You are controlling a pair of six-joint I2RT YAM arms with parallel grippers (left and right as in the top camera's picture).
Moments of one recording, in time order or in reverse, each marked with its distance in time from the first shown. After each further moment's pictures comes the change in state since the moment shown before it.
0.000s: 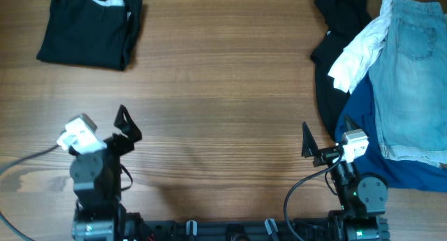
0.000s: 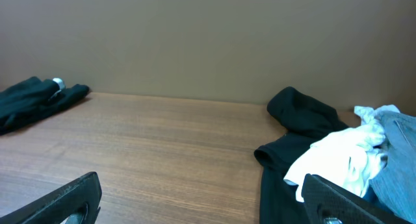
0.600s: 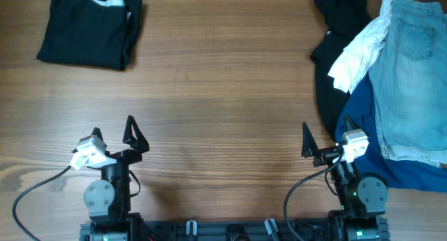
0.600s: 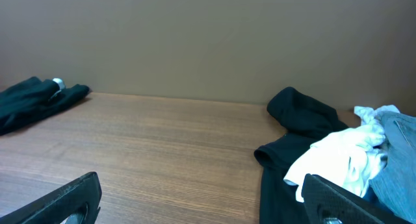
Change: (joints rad) left arm 0.001 -0.364 -0.313 0.194 0.054 -0.004; right arm 0.000 -0.001 0.000 -0.001 0.000 0.000
